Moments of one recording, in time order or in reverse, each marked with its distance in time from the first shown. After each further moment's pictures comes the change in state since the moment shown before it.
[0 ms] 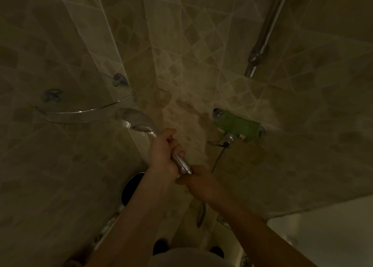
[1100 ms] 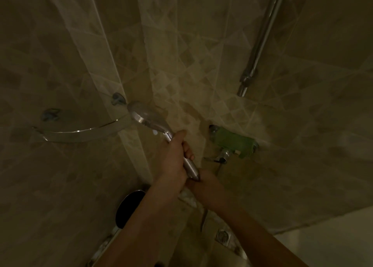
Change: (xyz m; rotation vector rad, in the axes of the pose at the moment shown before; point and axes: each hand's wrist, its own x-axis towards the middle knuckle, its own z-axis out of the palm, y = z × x) left_hand -0.007 0.000 0.040 0.188 -0.026 0.217; right_hand 0.003 -0.017 -0.021 -0.216 0.115 -0.181
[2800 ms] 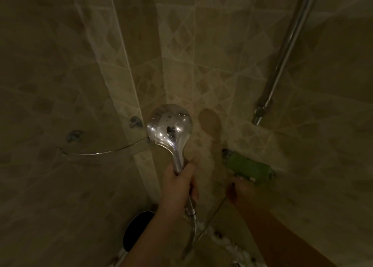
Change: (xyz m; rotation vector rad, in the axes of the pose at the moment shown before) left_hand -0.016 0.025 -0.032 0.347 -0.168 0.258; right_hand 0.119 0.086 -0.055 0.827 0.433 0.432
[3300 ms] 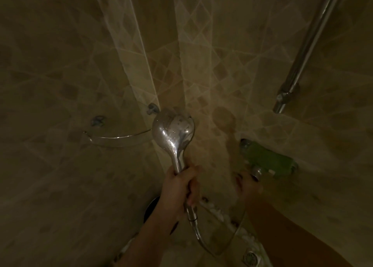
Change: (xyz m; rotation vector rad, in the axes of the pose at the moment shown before) left_hand -0.023 -0.013 -0.025 -0.117 -0.055 -0.079; right_hand 0.020 0.031 0.018 0.354 0.061 0.065
